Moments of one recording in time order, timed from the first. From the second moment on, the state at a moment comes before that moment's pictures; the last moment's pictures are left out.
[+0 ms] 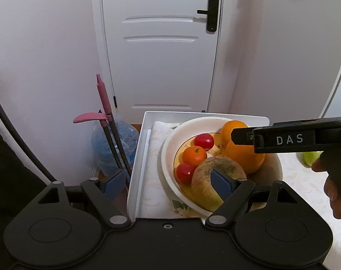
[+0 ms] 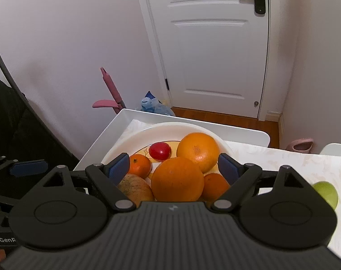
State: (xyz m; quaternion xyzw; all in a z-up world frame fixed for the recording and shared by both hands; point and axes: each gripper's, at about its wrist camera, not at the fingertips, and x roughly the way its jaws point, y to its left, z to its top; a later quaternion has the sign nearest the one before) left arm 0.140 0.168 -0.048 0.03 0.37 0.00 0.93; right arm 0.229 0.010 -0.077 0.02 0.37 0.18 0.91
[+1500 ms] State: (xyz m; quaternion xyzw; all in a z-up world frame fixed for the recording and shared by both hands) left arm 0.066 -0.029 0.000 0.05 0.32 -0.01 0.95; right arm 0.105 -0.243 -0.007 0.01 0.34 0.10 0.94
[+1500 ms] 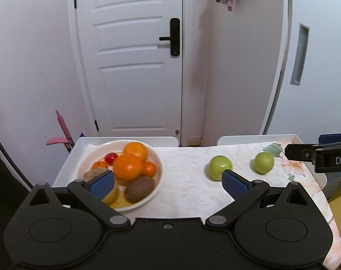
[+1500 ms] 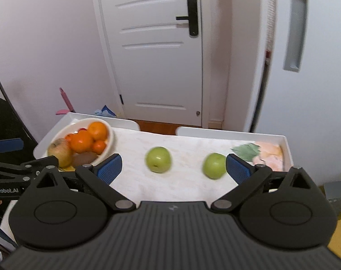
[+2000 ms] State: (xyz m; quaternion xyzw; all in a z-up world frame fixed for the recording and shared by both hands) left arm 0.126 -0.098 -0.058 0.05 0.35 0.00 0.93; right arm 0.159 -0.324 -0.070 0.01 0.37 0.11 0.92
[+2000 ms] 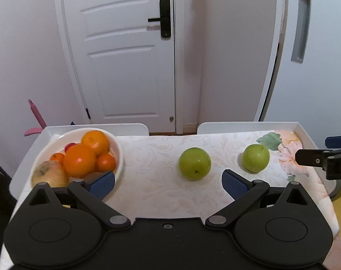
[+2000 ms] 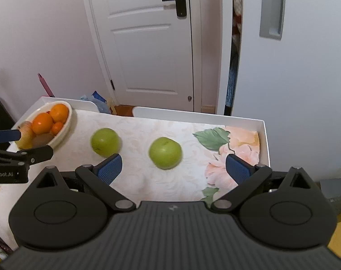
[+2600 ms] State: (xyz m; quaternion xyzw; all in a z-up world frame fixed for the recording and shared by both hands) left arm 0.200 -0.120 -0.115 0.06 0.39 -0.02 0.92; right arm 0.212 -0.319 -0.124 0.00 0.40 0.16 0.90
